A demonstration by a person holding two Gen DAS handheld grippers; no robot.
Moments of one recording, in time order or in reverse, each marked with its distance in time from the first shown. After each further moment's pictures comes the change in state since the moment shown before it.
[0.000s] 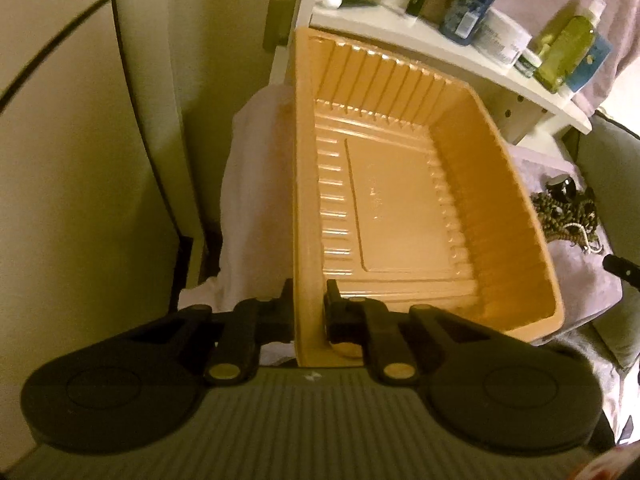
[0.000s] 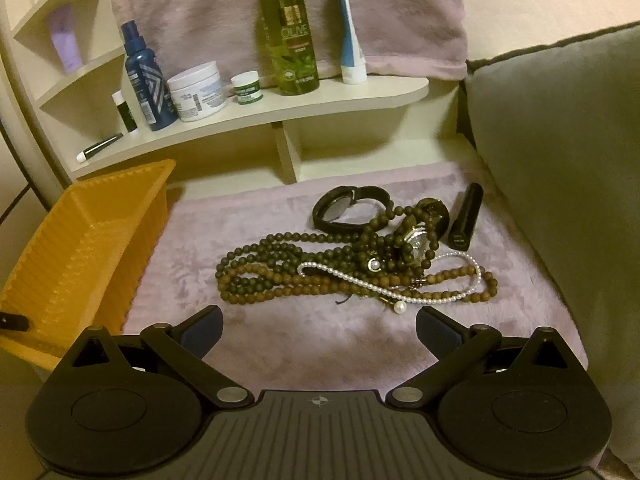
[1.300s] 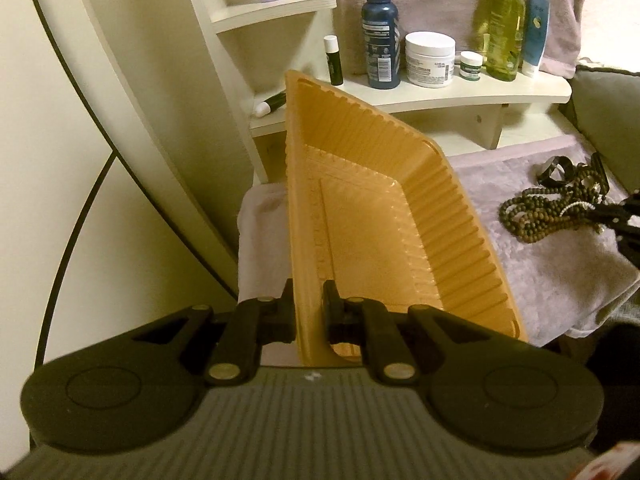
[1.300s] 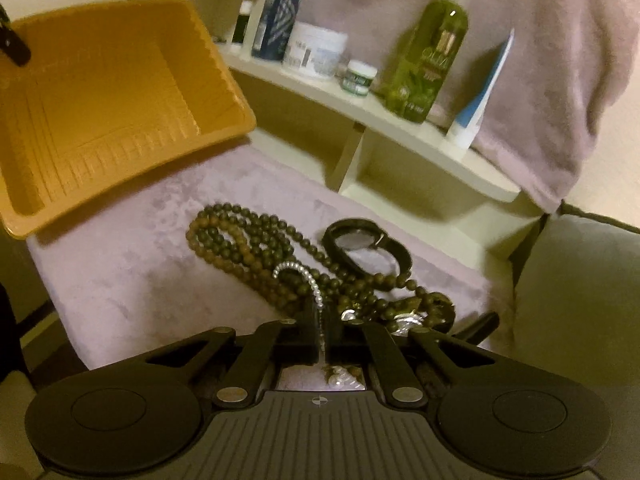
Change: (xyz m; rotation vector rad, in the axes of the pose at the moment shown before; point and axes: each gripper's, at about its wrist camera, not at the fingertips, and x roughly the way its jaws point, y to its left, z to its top) left arm -0.054 -0.112 0.002 0.262 -0.154 0.260; right arm 0.033 -0.009 -0.009 -0.676 -0.100 0.027
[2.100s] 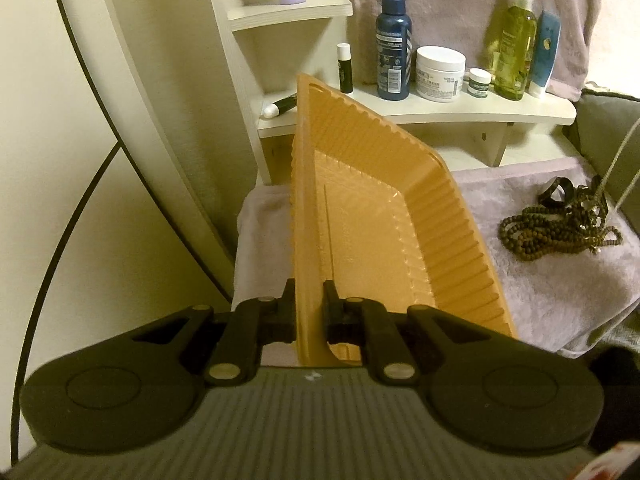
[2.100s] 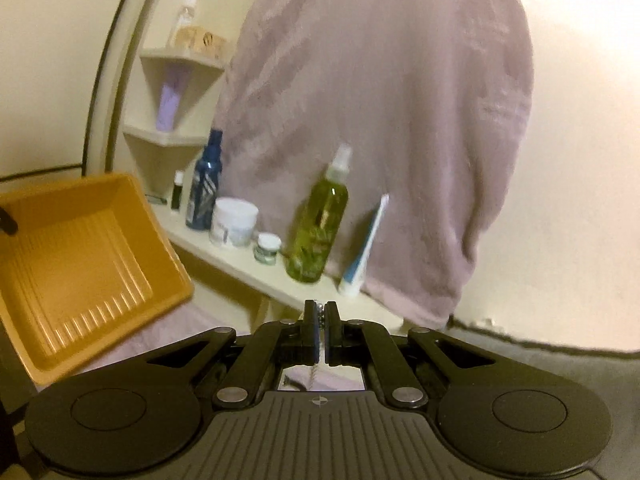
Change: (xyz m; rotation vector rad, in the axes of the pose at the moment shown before) left arm 0.000 0.007 -0.004 -0.067 -0.027 -0.017; right arm -0.105 -0.039 0.061 0.076 -0.311 -0.124
